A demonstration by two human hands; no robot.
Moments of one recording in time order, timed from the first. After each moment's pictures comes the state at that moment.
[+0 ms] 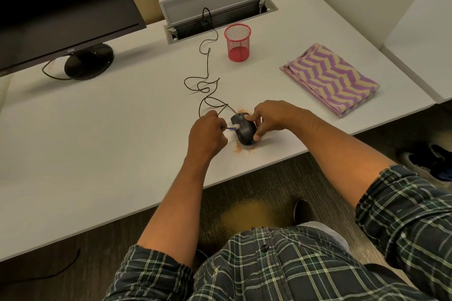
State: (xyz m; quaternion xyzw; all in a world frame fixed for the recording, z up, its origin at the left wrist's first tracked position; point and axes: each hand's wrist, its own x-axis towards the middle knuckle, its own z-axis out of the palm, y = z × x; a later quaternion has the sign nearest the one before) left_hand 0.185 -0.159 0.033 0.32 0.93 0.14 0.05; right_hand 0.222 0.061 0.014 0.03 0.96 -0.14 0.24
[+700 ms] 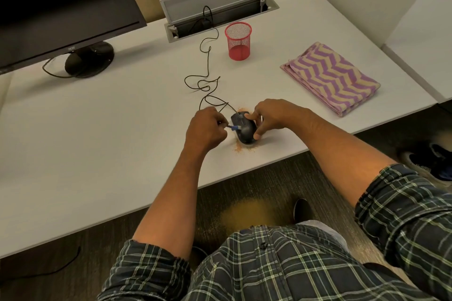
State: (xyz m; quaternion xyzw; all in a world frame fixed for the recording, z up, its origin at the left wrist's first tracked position) left_hand 0.172 -0.156 0.036 0.29 0.93 0.22 0.09; right_hand 0.223 0.057 0.022 0.03 0.96 -0.14 0.25
